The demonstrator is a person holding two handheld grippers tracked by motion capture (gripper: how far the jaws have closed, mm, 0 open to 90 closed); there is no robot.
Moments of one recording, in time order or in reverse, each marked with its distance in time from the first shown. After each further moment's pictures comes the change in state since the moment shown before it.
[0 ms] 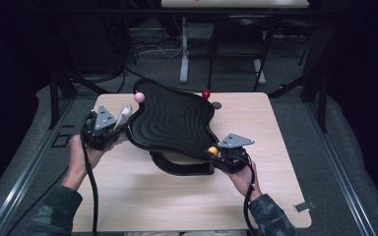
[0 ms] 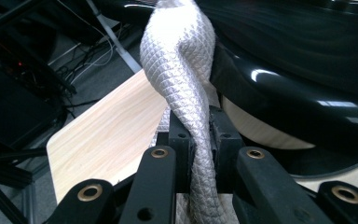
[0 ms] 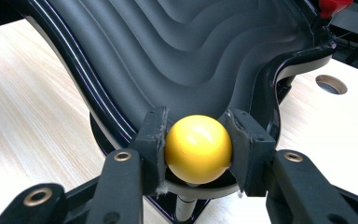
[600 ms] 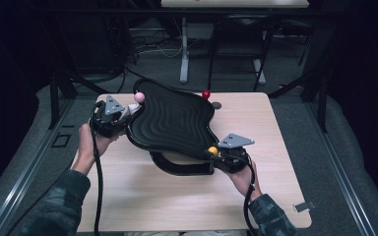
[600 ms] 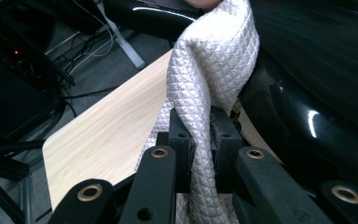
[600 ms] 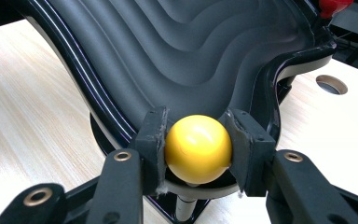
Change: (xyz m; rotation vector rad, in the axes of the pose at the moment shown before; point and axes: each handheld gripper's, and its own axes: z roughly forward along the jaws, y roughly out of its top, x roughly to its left) left arm 0.016 0.019 0.038 0.047 -0.002 -0.042; right arm 0.000 0.000 0.000 -0.001 0.002 0.000
